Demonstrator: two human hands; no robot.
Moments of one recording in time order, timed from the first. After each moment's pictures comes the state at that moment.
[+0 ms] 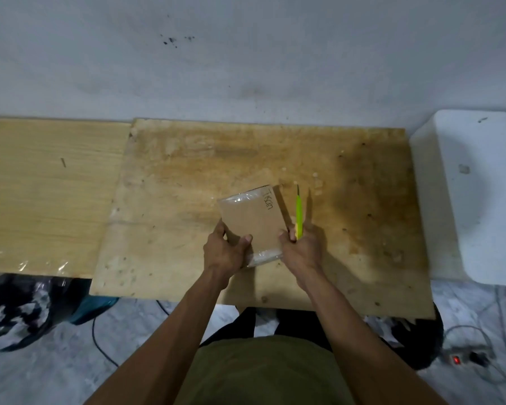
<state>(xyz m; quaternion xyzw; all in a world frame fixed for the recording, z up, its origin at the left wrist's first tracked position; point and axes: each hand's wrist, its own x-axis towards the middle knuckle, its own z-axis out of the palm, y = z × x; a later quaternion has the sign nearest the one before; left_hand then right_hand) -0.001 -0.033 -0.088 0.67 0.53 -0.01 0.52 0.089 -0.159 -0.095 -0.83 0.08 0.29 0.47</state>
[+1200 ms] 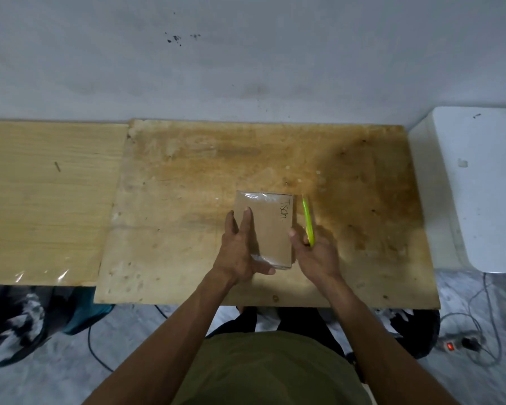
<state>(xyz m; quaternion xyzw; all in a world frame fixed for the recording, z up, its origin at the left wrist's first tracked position) -0.011 -0.012 -0.107 0.85 0.26 -0.12 0.45 0.080 -0.170 -0.078 -0.85 0.03 0.29 0.43</state>
